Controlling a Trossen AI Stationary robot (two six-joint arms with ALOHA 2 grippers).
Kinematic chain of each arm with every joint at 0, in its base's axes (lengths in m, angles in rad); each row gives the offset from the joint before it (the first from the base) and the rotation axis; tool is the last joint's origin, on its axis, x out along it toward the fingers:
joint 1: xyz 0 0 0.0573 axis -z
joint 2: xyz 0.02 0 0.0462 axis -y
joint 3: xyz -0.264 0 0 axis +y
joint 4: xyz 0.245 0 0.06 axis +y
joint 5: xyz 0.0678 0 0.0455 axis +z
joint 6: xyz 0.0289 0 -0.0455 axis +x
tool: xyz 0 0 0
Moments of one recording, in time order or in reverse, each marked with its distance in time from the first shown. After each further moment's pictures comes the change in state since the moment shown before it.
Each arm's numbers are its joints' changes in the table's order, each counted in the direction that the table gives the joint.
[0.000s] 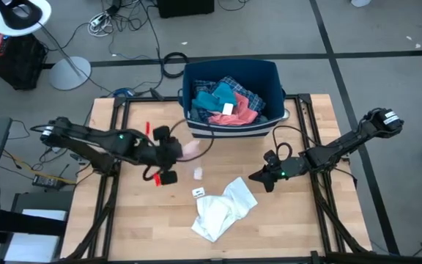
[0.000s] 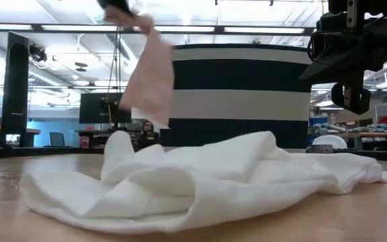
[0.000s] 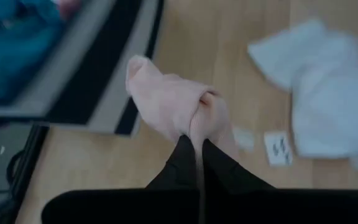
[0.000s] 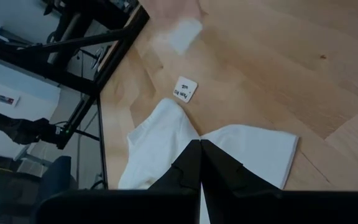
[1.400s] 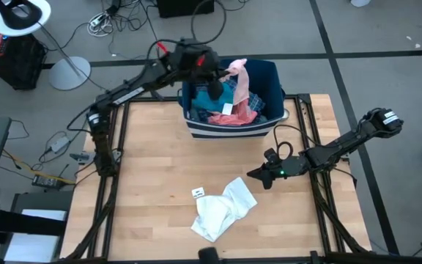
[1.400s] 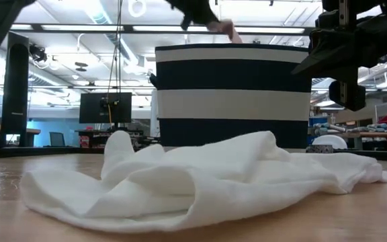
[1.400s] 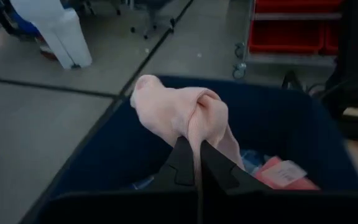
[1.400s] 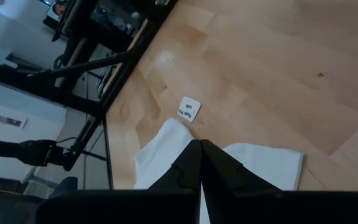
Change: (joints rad) left arm -0.728 -0.521 -0.697 -0.433 -0.528 0.415; right arm 0.002 0.000 0.000 -0.044 -0.063 0.034
